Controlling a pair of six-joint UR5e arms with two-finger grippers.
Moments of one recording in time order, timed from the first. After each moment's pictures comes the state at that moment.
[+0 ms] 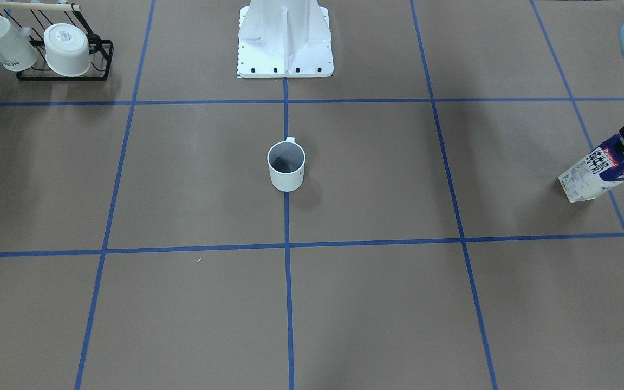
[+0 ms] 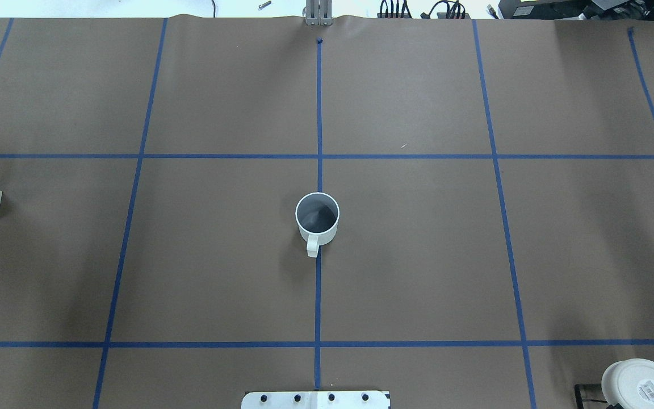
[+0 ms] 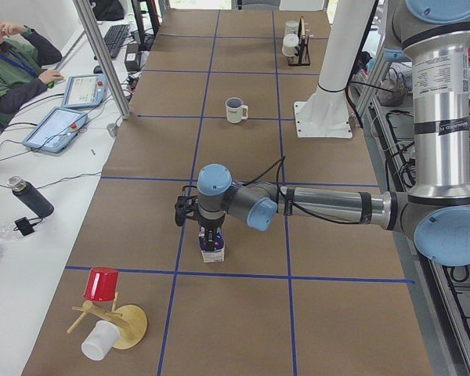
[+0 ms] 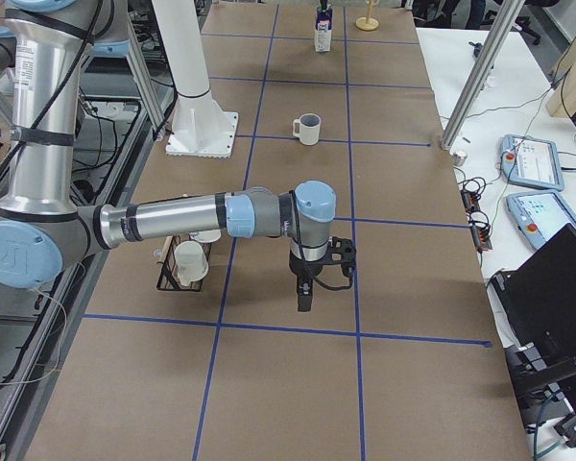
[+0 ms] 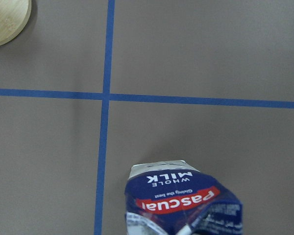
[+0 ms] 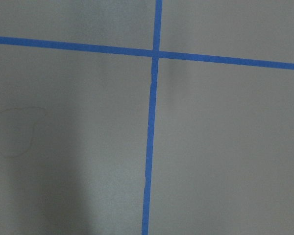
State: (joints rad) left arm -1.33 -1.44 -1.72 -1.96 -2.31 -0.48; right arm 1.45 -1.72 1.89 -1.69 2.19 0.08
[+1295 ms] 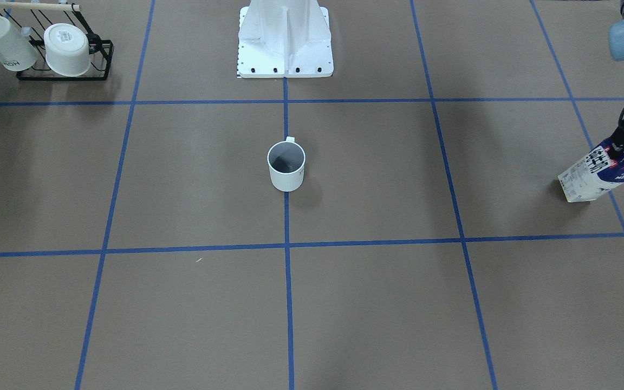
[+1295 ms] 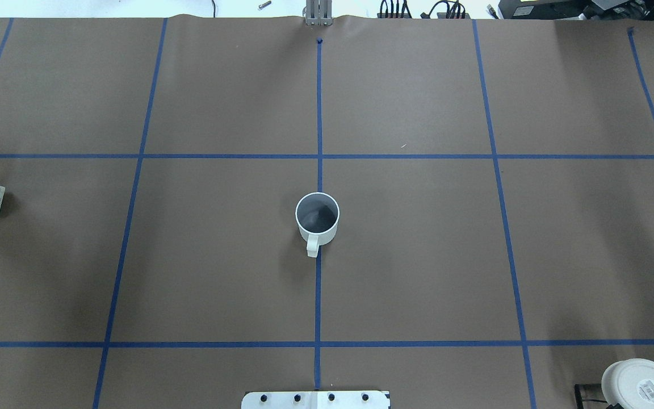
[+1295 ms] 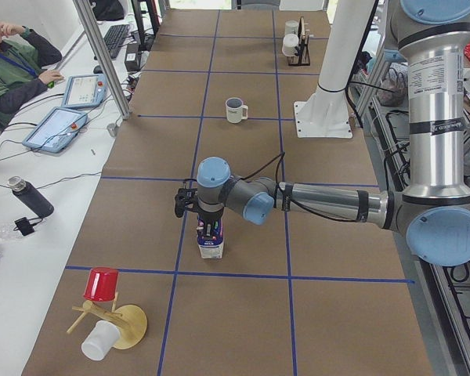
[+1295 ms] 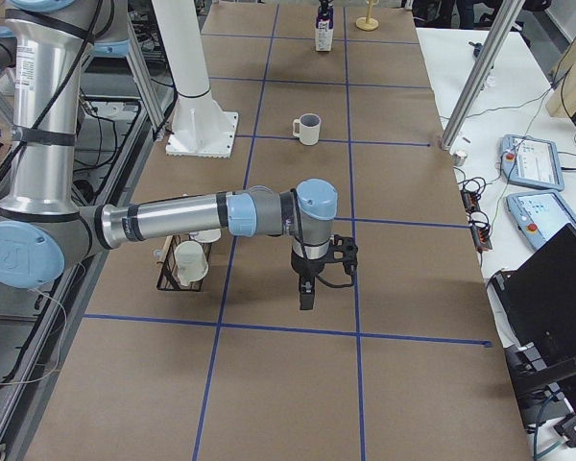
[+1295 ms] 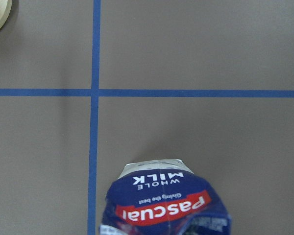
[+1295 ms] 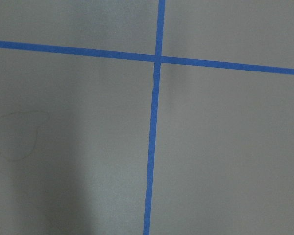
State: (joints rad) left arm -1.30 -1.46 -1.77 -1.94 -2.29 -0.49; right arm 1.45 -1.71 1.89 -1.69 2.19 0.08
